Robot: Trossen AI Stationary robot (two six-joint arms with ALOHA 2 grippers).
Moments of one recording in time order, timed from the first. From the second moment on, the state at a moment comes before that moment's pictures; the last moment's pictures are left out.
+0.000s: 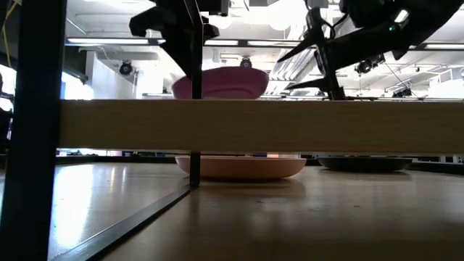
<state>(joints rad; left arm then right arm) -0.10 1.73 1.50 -1.02 -0.32 0.35 -0.24 1.15 0.51 0.38 -0.02 1.25</state>
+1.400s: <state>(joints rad) -0.10 1.73 1.51 -0.88 -0.29 0.37 -0.25 1.31 0.51 0.56 -0.03 1.36</state>
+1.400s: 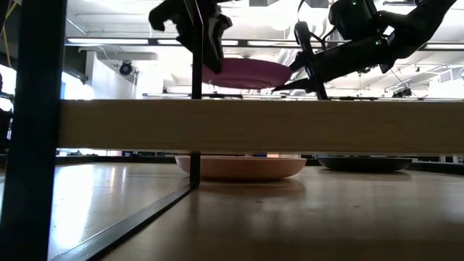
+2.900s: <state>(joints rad) 0.01 0.82 0.73 -0.04 -0.39 -0.32 -0.10 0.95 0.51 -0.09 -0.29 1.03</state>
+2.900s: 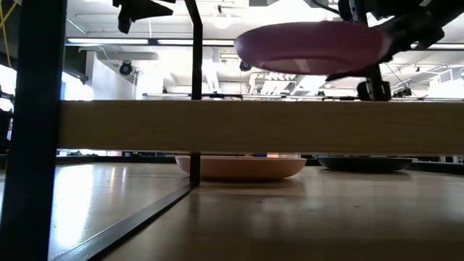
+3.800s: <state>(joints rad) 0.01 0.82 0.73 -0.03 -0.41 -0.29 0.16 1.47 0.86 -0.26 -0.31 0.75</state>
